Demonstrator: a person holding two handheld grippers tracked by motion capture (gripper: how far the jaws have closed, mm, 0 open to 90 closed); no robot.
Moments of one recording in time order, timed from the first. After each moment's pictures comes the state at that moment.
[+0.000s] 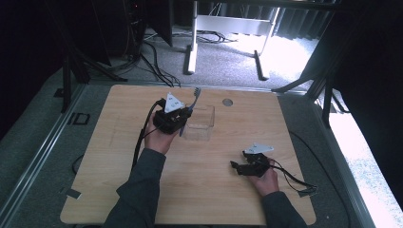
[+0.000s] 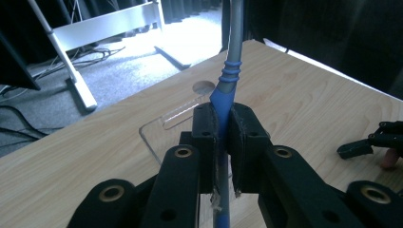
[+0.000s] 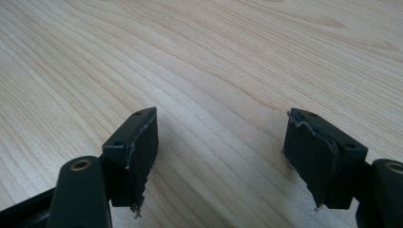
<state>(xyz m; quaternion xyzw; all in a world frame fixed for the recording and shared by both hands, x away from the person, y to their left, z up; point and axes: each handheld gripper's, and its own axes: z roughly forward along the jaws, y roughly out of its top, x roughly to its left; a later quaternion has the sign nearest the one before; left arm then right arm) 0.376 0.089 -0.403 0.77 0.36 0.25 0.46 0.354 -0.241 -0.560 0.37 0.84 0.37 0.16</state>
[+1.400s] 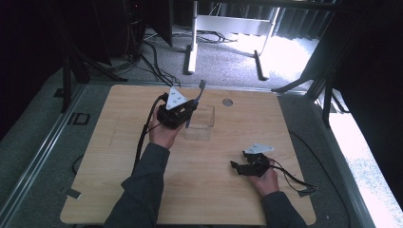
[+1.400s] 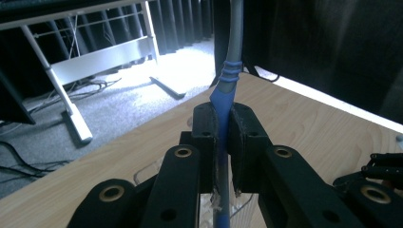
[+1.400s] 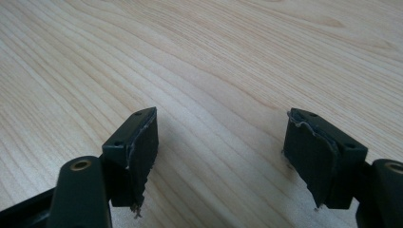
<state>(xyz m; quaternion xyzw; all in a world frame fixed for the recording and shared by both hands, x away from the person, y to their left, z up) 0.383 0.080 -0.390 0.75 0.33 0.27 0.51 0.354 -0.241 -0.560 0.37 0.84 0.37 0.16</state>
